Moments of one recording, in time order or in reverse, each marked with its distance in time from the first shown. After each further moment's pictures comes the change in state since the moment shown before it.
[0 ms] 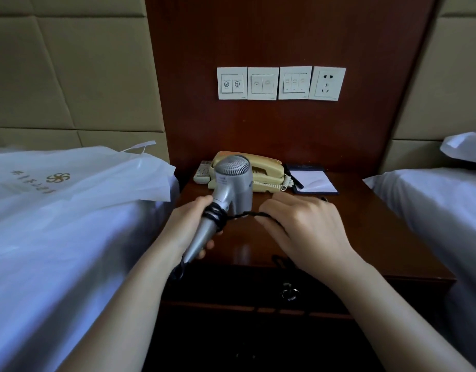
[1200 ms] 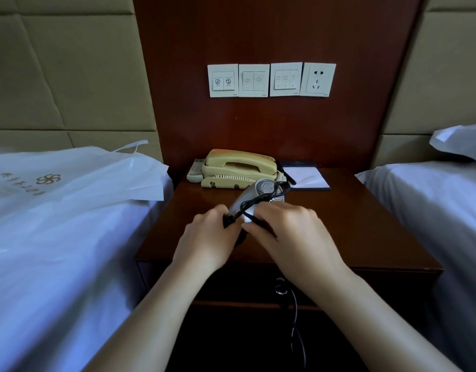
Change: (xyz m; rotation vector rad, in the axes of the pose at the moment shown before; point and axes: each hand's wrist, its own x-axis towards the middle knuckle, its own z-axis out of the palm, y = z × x) left_hand -0.020 -0.005 0.038 0.904 0.085 0.309; right_hand -0.007 -0.020 -0.013 0.264 -0.137 0.235
